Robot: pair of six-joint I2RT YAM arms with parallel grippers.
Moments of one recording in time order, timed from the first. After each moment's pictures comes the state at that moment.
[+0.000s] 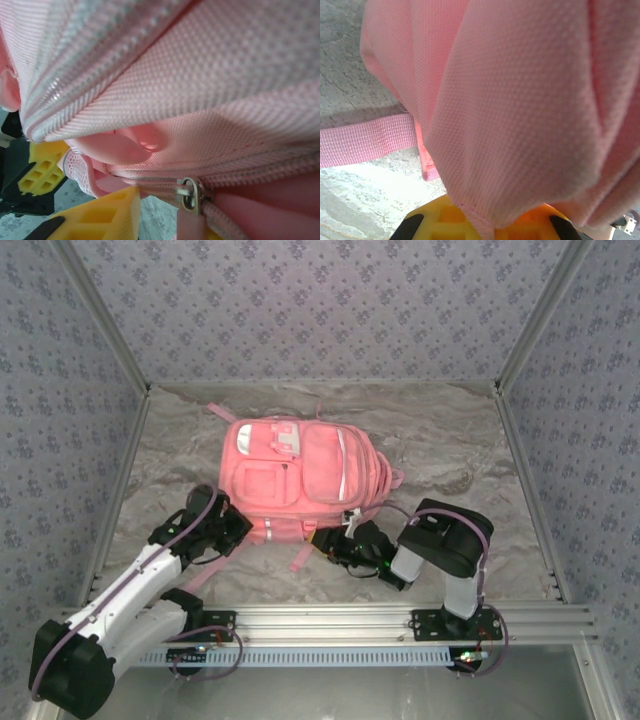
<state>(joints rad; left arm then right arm) -0.44 0.87 0.50 -0.55 0.17 -1.24 0.95 1.87 0.30 1.25 -0.17 1.41</state>
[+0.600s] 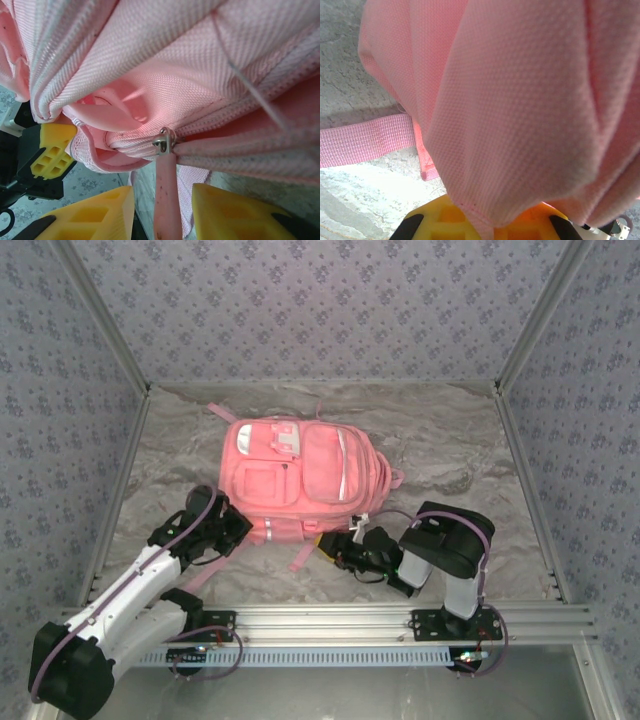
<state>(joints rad) -0.43 0.86 0.50 -0.54 0.17 -1.24 0.95 1.85 0.21 1.34 -0.17 1.43</state>
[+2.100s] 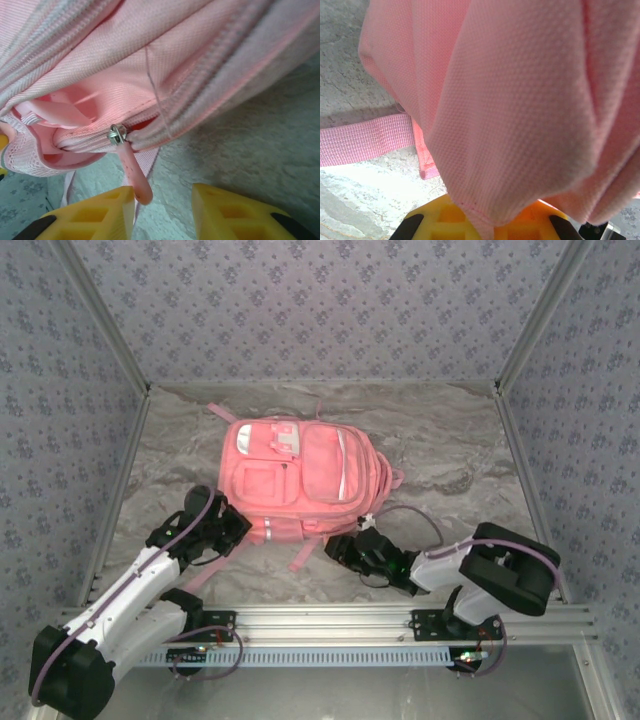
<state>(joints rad) -0.43 0.84 0.50 -0.55 0.18 -1.24 1.03 1.49 0.26 0.67 0.05 1.29</state>
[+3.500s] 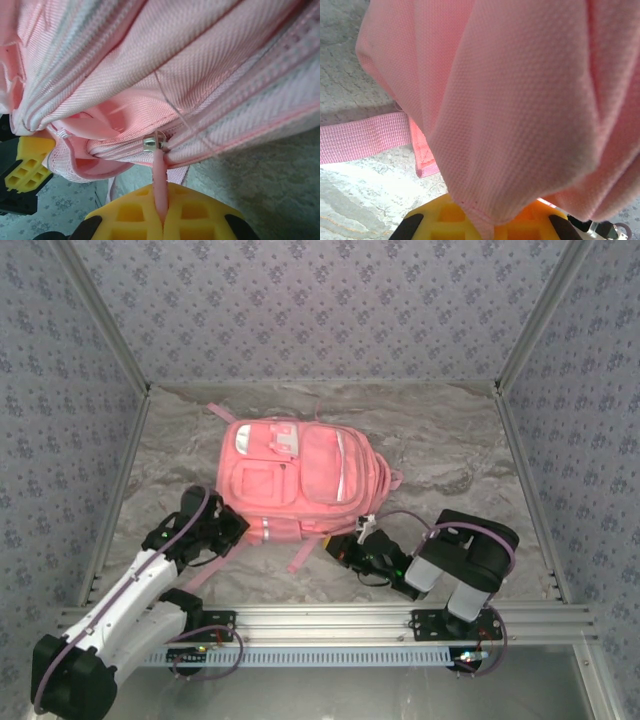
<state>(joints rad) -0.39 0.81 0.50 -0.58 0.20 -1.22 0.99 1.70 0.18 1.14 -0.02 1.37</state>
